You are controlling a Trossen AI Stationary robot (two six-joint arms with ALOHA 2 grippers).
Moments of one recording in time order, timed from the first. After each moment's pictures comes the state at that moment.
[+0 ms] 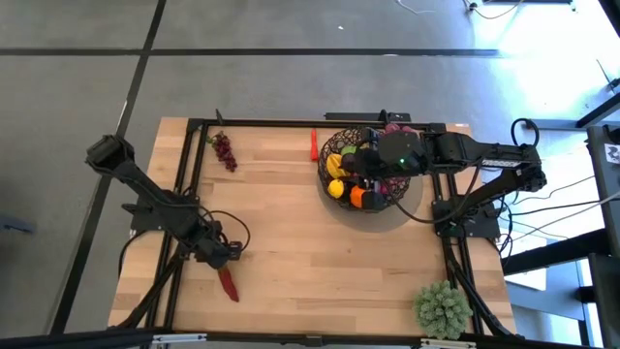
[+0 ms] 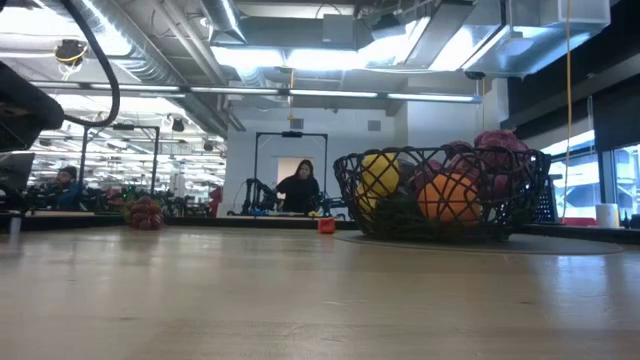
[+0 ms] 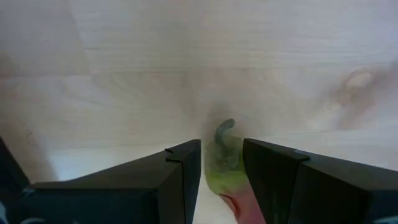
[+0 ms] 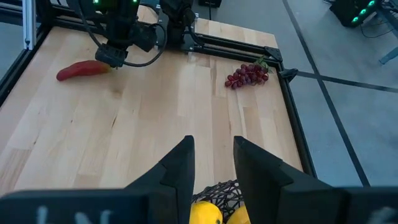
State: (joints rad) left arm -0.68 1.21 0.54 -0.54 0.04 -2.30; right arm 0.07 1.41 1.63 -0.83 0.16 -0.14
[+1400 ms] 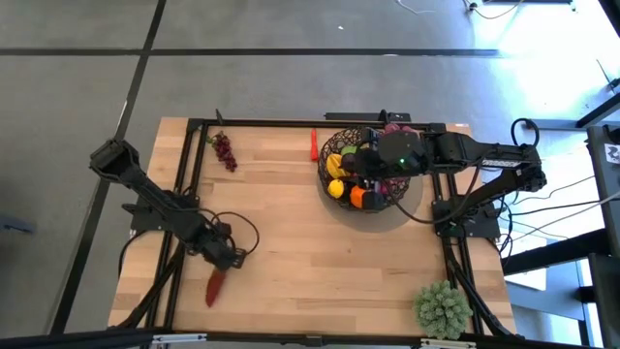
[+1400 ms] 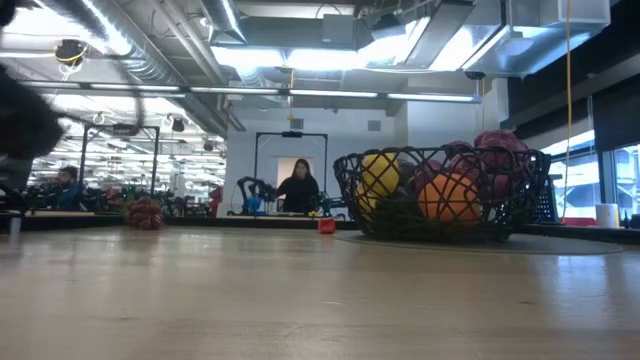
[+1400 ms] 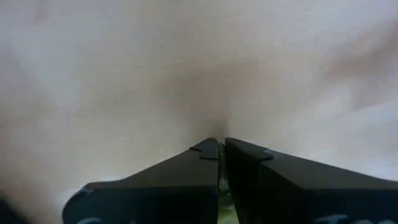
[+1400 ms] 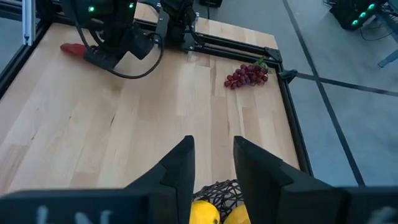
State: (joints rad) left arm -0.67 1.32 0.56 -0.49 0.05 -2.05; right arm 0.07 1.41 1.63 -0.83 0.16 -0.16
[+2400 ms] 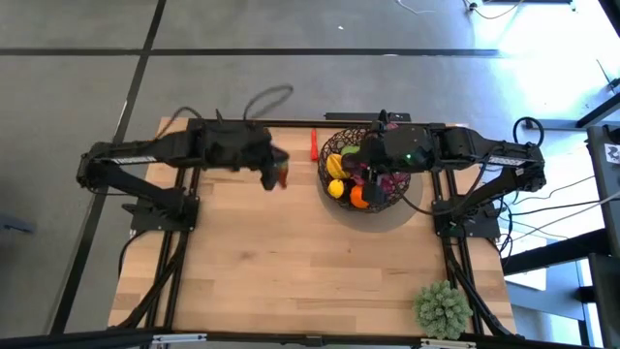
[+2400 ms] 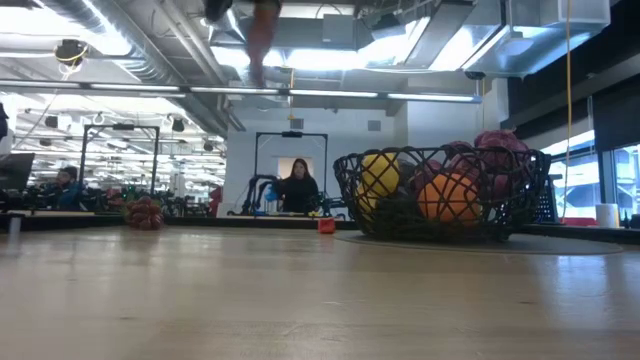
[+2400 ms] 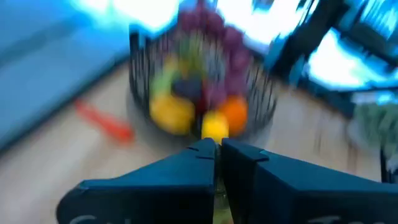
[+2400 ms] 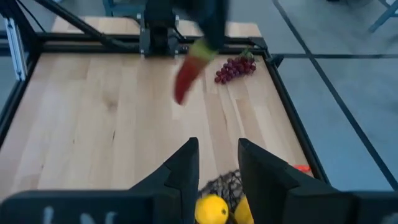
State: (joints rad) left arm 0.07 1.20 1.28 -0.55 -0.27 -0.43; right arm 0.07 1.41 1.71 -0.93 0.24 0.02
